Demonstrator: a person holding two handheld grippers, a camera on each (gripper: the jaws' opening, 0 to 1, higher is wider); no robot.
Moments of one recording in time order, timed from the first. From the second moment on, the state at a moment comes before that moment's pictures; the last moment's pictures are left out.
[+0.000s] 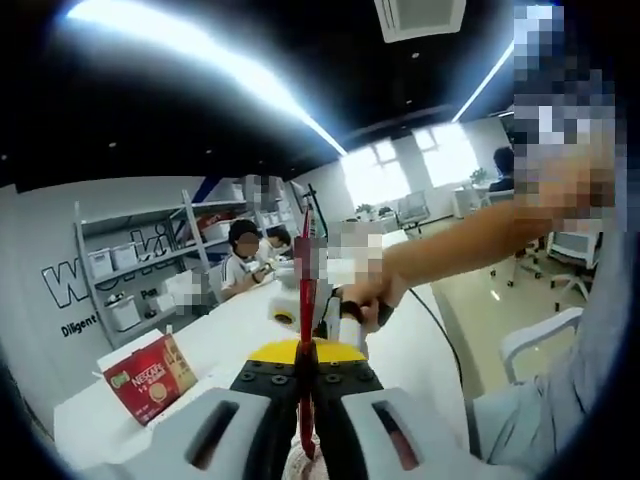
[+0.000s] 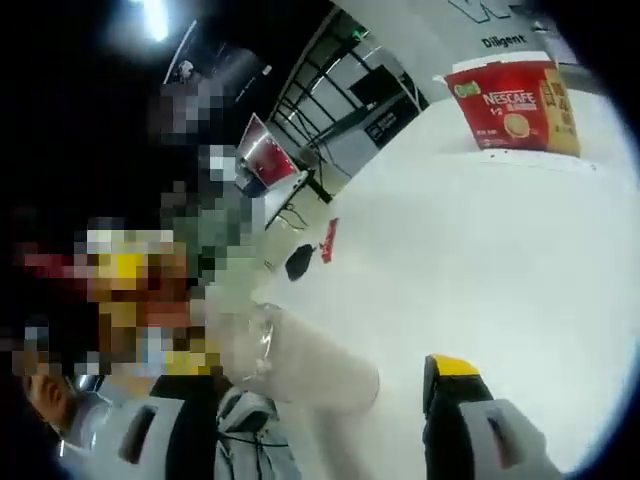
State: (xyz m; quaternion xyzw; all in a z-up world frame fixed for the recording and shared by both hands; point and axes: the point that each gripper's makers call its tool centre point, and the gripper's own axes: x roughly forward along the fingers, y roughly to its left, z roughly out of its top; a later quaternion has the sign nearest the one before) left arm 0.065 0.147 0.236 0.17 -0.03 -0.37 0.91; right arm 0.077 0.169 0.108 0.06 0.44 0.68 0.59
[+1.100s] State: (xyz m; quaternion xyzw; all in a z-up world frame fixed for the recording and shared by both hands) left arm 0.064 0.136 0.234 0.08 0.02 -0.50 0.86; right arm 0.078 0.109 0.220 0.07 -0.04 0.72 0.69
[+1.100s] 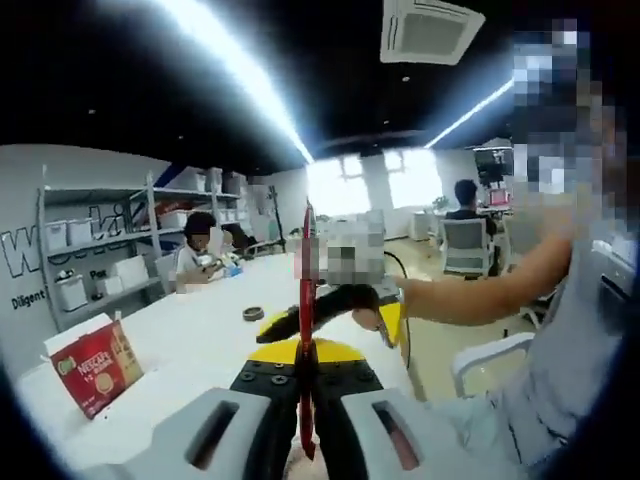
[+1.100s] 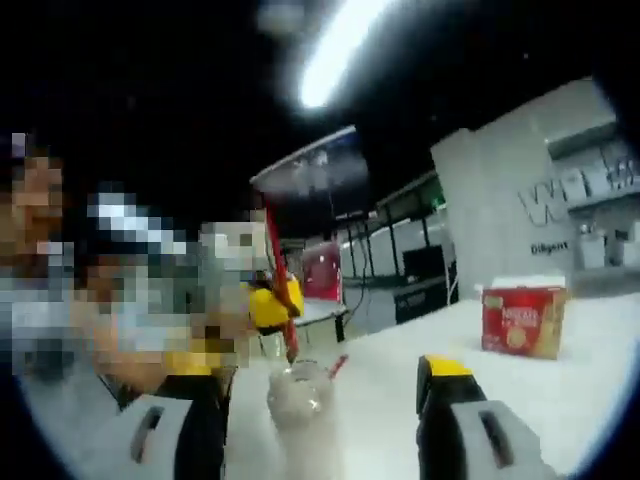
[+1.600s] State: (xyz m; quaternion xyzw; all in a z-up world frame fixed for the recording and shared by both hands) left arm 0.044 0.143 0.191 0.07 0.17 -0.61 0.77; right arm 0.049 0.134 0.261 0.04 -0.08 0.77 0.63
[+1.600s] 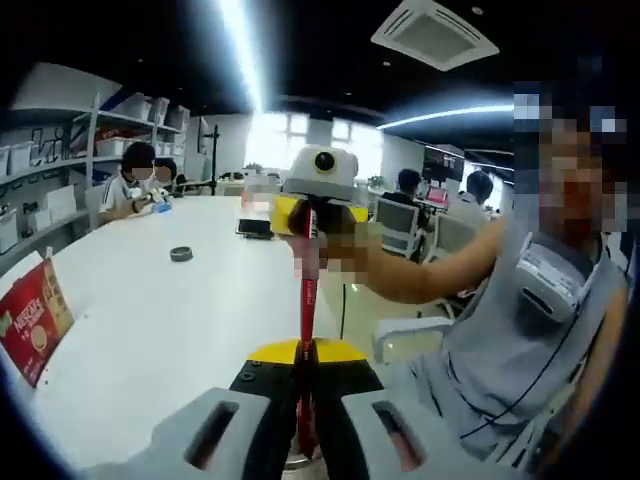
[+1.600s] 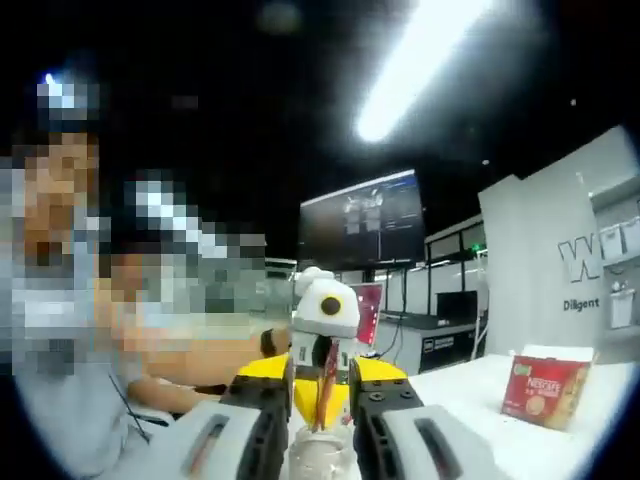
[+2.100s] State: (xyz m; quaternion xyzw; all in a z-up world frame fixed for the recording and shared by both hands) left arm 0.043 0.135 0.211 0.08 0.09 -0.58 0.81; right arm 0.049 0.114 0.264 0.06 -0.09 0.74 0.66
